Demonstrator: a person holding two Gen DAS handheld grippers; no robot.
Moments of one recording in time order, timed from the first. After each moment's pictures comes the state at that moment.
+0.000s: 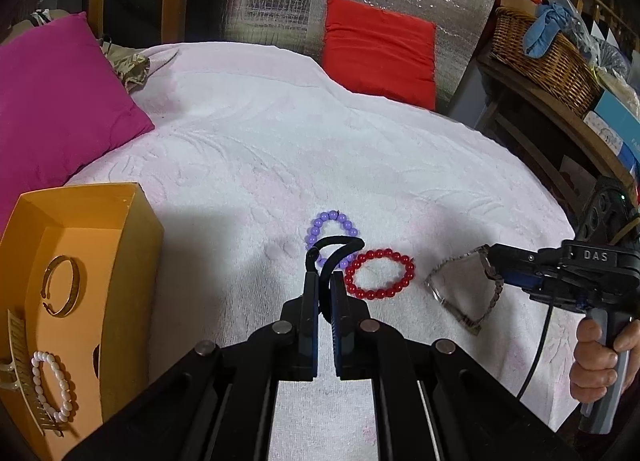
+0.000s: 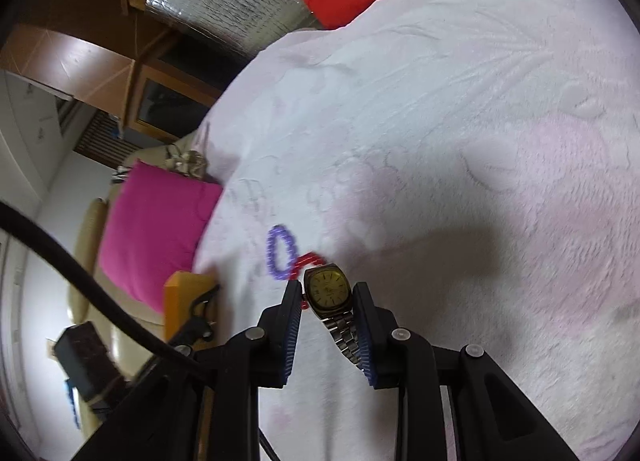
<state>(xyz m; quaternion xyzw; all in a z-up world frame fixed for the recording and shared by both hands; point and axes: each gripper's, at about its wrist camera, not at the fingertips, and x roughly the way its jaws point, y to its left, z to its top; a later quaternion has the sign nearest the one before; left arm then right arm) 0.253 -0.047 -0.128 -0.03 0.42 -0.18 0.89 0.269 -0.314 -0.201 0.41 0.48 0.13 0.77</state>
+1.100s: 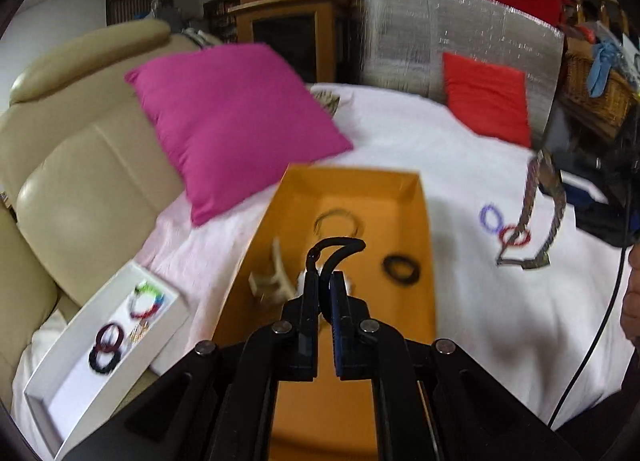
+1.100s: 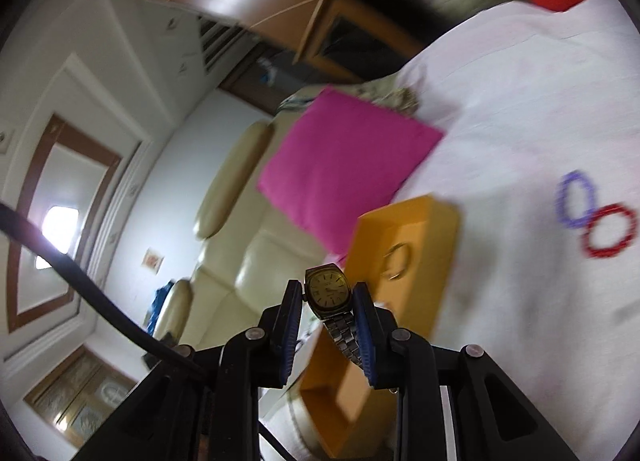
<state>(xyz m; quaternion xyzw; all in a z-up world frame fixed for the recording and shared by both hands) 0.101 0.160 -0.081 0.01 0.36 0.01 0.93 0.233 -0.118 -0.098 0.38 0.39 0.41 0.73</state>
